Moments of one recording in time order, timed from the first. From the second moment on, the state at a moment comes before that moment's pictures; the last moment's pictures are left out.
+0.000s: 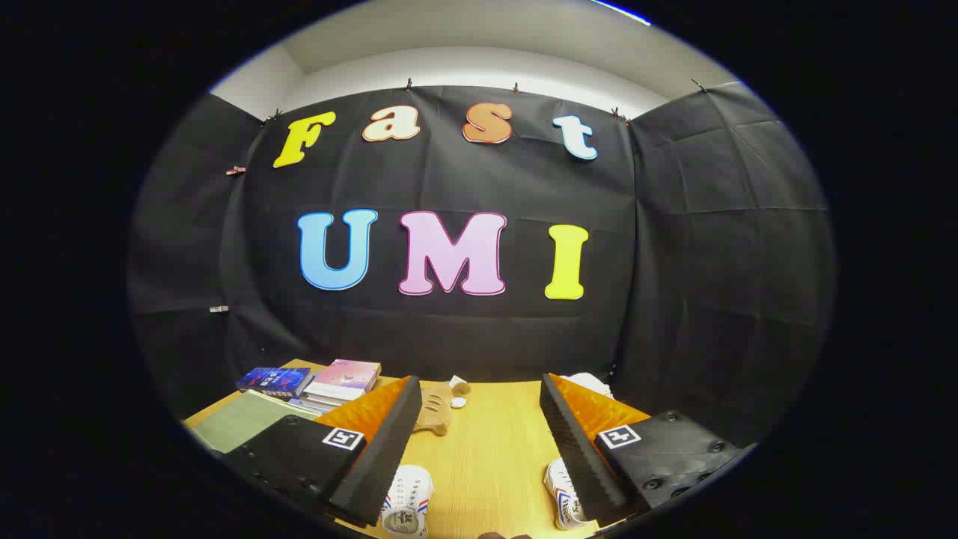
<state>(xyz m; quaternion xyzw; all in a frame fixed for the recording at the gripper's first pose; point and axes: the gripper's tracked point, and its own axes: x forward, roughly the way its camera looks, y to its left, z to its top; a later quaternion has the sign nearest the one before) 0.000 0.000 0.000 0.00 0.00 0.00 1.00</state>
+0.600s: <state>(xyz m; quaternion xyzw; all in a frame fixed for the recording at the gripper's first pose) -0.003 0.003 -0.006 0.00 0.01 0.00 1.00</state>
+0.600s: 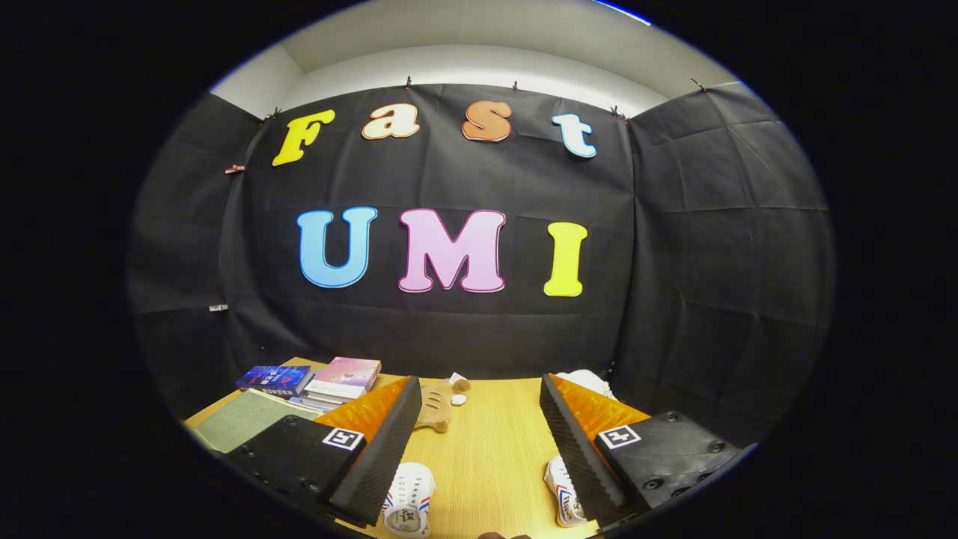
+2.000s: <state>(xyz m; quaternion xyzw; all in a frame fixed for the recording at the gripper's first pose) -0.063 0.192 -0.170 0.19 0.32 0.40 0.84</state>
